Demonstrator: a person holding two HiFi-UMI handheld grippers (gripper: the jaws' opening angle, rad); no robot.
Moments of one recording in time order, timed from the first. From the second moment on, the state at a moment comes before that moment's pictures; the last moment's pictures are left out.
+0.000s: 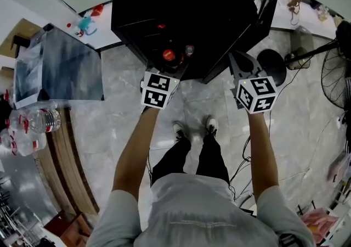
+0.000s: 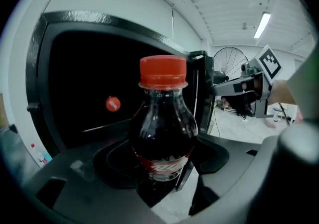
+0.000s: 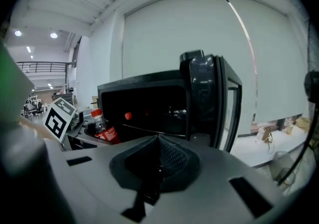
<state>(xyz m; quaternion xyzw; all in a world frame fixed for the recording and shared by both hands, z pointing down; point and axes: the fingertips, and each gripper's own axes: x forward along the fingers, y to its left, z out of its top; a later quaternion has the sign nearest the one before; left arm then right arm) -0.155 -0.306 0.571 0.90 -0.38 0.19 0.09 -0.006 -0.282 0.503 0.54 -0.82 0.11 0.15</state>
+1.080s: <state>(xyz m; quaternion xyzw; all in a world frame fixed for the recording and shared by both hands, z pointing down) -0.143 -0.427 0.709 0.88 -0.41 0.22 0.12 -0.018 -0.311 0.612 0.55 -0.81 0.19 0.10</state>
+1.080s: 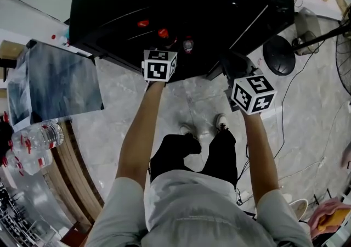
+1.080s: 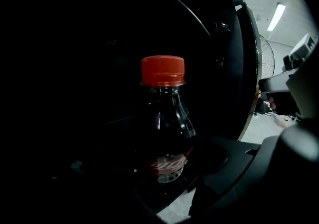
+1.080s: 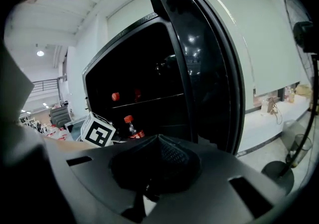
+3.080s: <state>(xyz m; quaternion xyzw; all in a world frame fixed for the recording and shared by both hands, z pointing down) -0.147 -0.384 0.694 0.84 -0.47 0.17 0.21 0.022 -0.256 0.557 0.54 -0.80 0.18 0.16</state>
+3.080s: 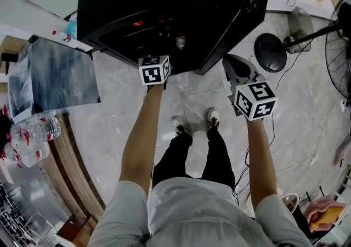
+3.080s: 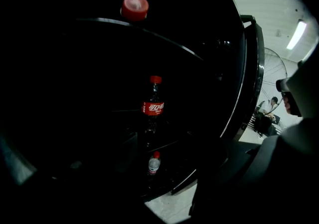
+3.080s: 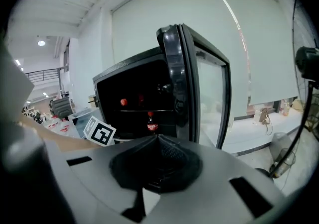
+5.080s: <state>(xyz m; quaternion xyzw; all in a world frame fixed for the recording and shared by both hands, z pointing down) -0.179 -0.247 0.248 0.86 -0.49 0.06 -0.10 0.000 -0.262 0.252 0.46 -0.87 -0.10 0.13</state>
